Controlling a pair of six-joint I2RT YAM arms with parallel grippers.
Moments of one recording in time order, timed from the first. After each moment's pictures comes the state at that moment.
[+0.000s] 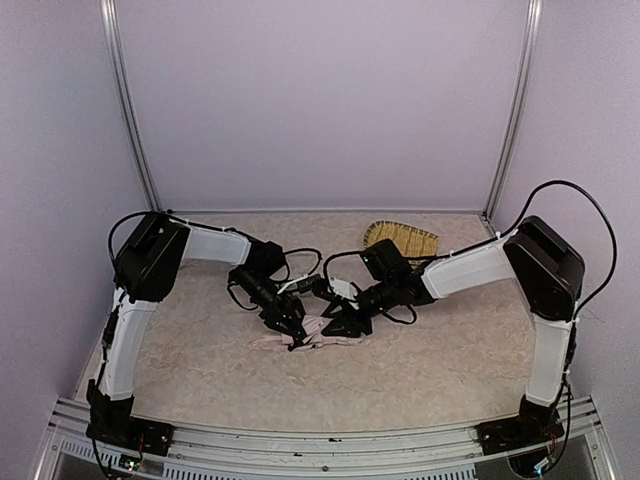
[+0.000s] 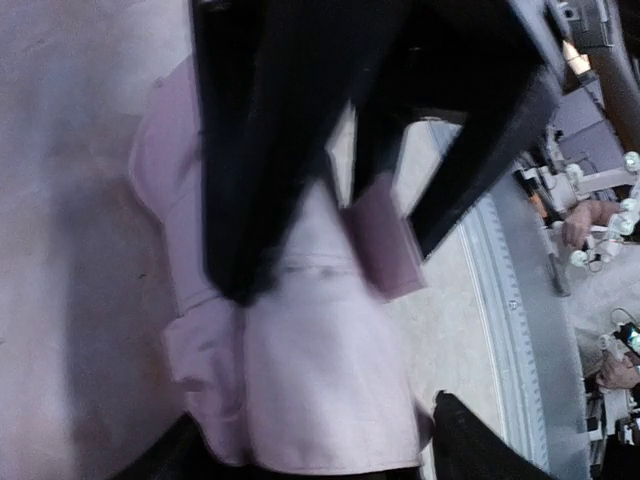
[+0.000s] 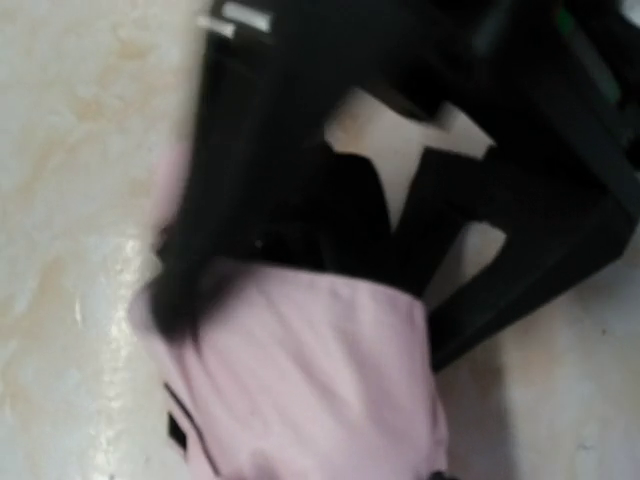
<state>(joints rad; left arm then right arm) -0.58 2.36 1.65 -0.98 1.11 0.88 0.77 1.96 1.11 0.03 -0.61 -0.54</state>
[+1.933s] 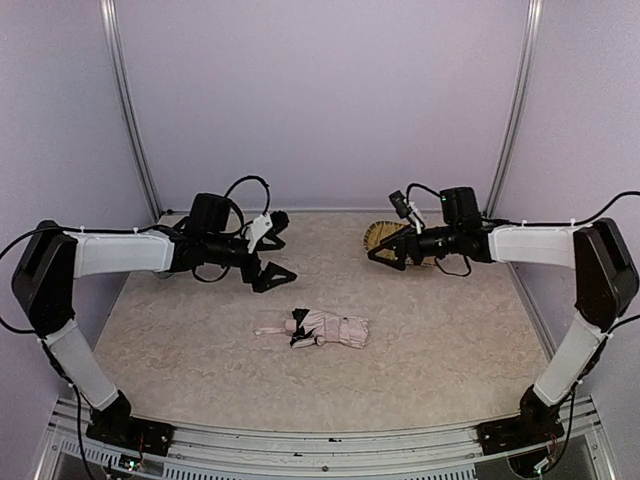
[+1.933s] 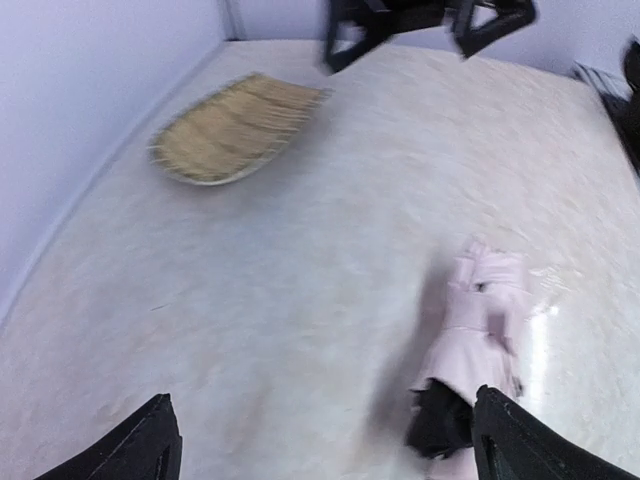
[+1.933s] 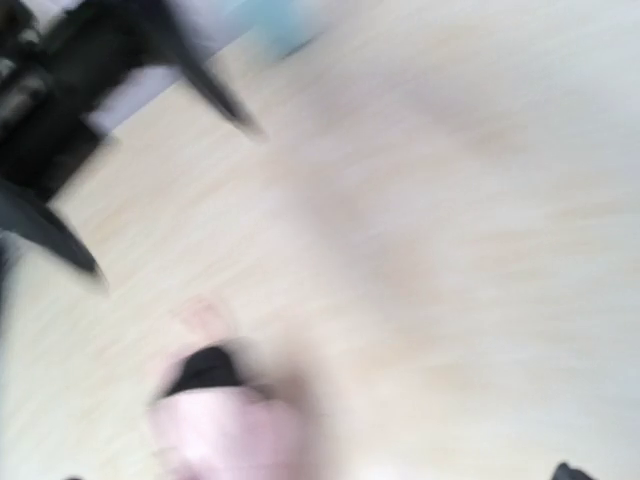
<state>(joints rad) -0.58 1.72 1.10 -0.02 0.62 0.52 0.45 1.75 1.12 0.04 -0.86 0.00</state>
